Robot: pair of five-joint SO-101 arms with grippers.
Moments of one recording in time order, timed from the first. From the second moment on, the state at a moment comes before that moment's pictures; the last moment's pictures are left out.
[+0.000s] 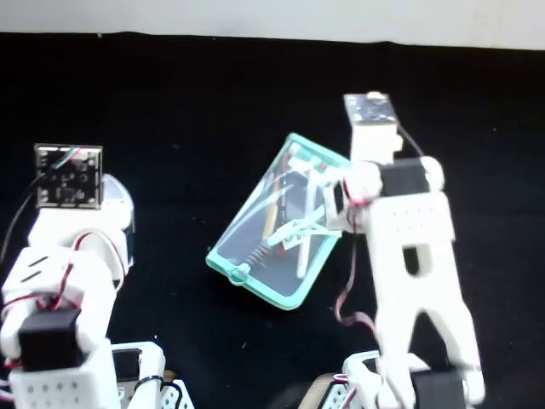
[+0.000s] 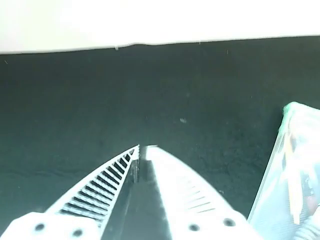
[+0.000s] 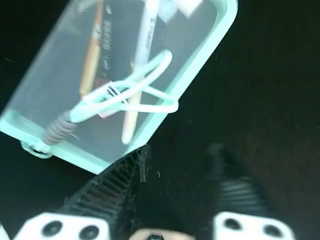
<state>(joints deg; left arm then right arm) -11.7 -72.7 38.4 70.9 -3.6 -14.0 -26.6 13.6 89.5 -4.0</state>
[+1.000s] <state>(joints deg) -28.8 -103.8 94.1 67.5 -3.6 -11.3 -101.9 95.7 50.0 -4.0</state>
